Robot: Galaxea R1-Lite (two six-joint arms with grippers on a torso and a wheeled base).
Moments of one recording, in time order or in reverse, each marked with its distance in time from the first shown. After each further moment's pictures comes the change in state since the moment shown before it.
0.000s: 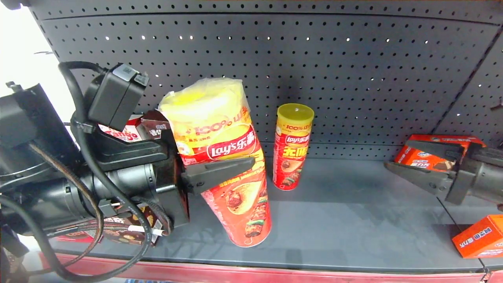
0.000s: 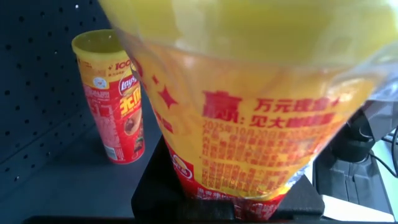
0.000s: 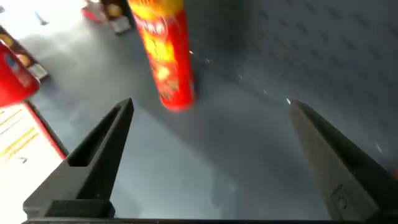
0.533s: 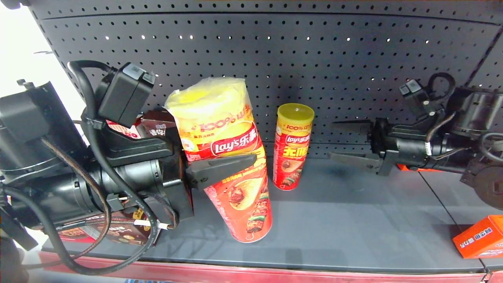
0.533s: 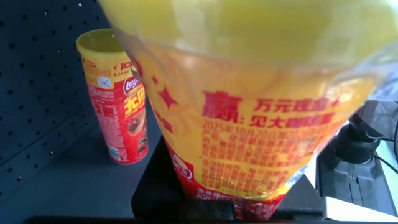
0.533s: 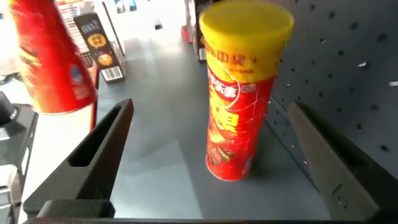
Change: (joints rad) left arm 0.011 0.022 -0.016 -0.001 -0.004 -0.001; right arm 0.084 0.416 -0.324 -0.153 0.437 -0.078
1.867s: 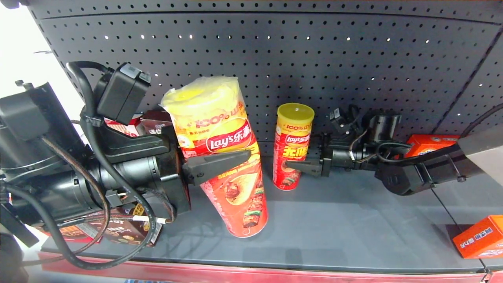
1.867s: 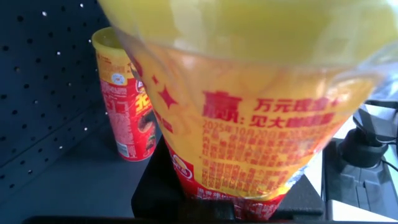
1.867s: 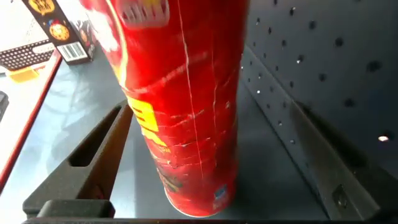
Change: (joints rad) left arm 0.030 0.003 0.007 -0.020 0.000 -0.013; right arm 0.065 0.399 -0.302 -0.039 0.010 -0.020
